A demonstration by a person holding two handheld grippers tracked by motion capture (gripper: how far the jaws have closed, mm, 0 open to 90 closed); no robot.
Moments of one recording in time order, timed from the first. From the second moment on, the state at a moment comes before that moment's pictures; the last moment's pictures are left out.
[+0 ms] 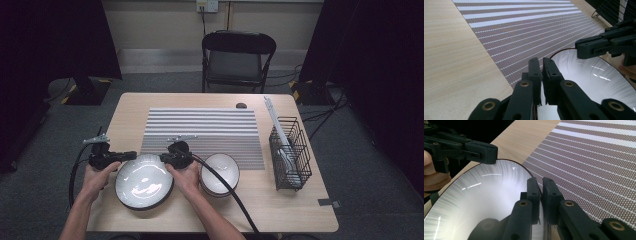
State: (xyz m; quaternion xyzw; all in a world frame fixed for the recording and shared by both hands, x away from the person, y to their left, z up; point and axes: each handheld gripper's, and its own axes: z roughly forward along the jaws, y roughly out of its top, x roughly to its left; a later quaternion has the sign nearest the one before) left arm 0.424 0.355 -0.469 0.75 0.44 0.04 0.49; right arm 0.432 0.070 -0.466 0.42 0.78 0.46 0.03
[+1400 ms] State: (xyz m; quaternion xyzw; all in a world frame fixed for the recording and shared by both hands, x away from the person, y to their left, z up) left arm 0.424 0.354 -0.471 0.76 0.44 0.03 0.48; right arm 0.438 0.069 -0.462 0.42 0.78 0.47 0.03
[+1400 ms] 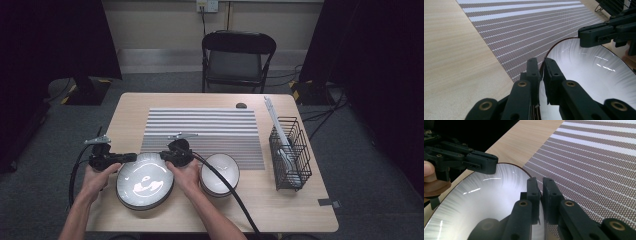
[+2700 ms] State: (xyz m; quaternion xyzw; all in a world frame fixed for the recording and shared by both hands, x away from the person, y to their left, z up) left arm 0.426 0.355 -0.469 0.75 0.45 0.03 0.48; right arm 0.437 0.070 -0.470 0.43 0.78 0.46 0.02
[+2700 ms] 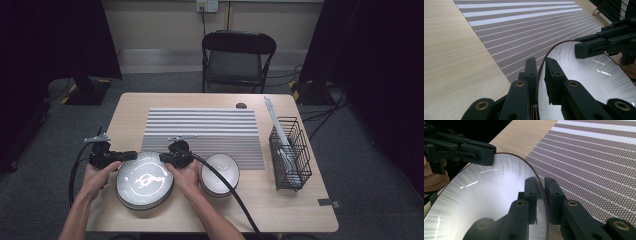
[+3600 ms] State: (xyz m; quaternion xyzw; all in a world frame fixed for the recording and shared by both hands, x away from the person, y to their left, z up) left arm 0.427 0.354 -0.472 0.76 0.45 0.03 0.47; right arm 0.439 0.069 -0.467 0.42 0.78 0.47 0.03
